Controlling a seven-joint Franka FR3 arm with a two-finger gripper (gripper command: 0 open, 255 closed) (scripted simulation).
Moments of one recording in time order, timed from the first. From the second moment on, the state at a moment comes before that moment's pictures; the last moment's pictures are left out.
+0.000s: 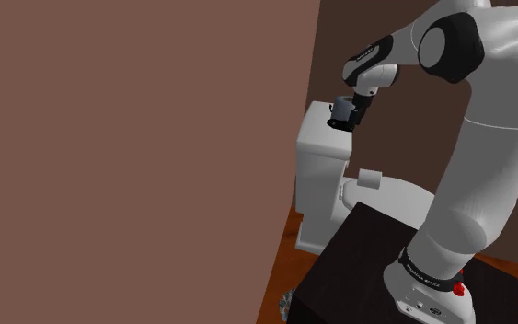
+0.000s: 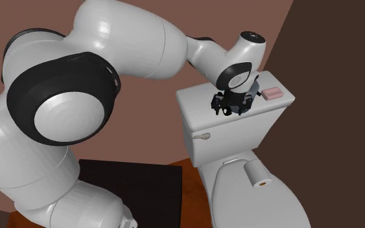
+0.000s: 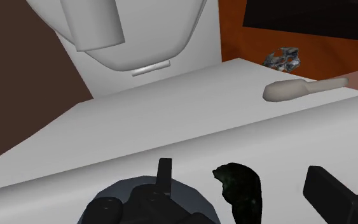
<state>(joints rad) -0.21 0.20 -0.64 -2.00 0.16 2.18 -0.98</state>
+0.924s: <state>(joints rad) -0.21 0.20 -0.64 -2.00 0.16 2.18 -0.98</state>
